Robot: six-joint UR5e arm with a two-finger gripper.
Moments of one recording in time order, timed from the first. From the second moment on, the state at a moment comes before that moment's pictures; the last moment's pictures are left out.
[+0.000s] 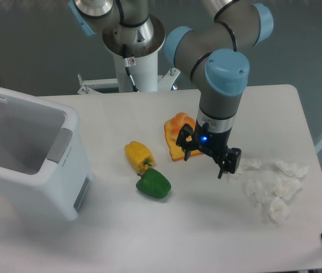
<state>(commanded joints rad) 2.57 -1.89 -1.57 -1.09 1.43 1.13</state>
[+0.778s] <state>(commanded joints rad) 2.55 -1.82 -1.64 -1.08 1.42 1.10</state>
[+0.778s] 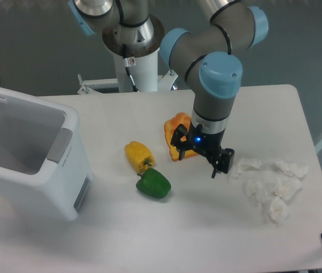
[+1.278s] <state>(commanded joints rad) 2.52 -1.67 -1.65 -1.12 1.36 1.02</state>
